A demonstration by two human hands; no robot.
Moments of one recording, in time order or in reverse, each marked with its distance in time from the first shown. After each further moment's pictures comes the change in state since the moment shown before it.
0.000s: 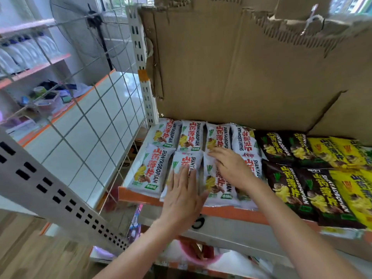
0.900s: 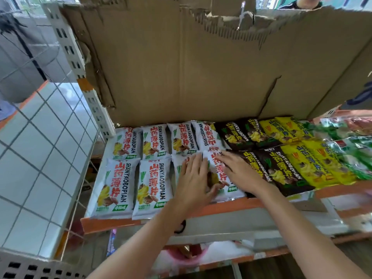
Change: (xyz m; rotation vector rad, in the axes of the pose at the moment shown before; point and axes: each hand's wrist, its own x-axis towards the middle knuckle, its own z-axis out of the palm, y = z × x) left_hand 0.063 0.061 0.015 -0.149 -0.100 0.404; right_hand -0.075 0.057 -0.019 -0.032 -0.001 0.309
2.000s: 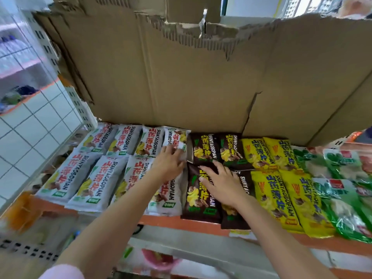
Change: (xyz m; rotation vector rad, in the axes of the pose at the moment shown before) left_hand 0.128 0.040 0.024 0.079 -0.130 -0.390; right_hand 0.005 0.113 -0.049 -0.115 -0.187 -0.078
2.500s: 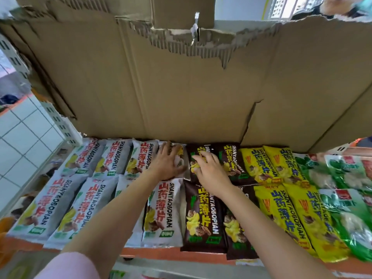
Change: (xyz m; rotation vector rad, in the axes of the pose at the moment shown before) left_hand 0.074 -0.021 0.002 -0.028 -0.017 0.028; right_hand 0.079 -0.009 -0.016 0.145 0.229 -0.054
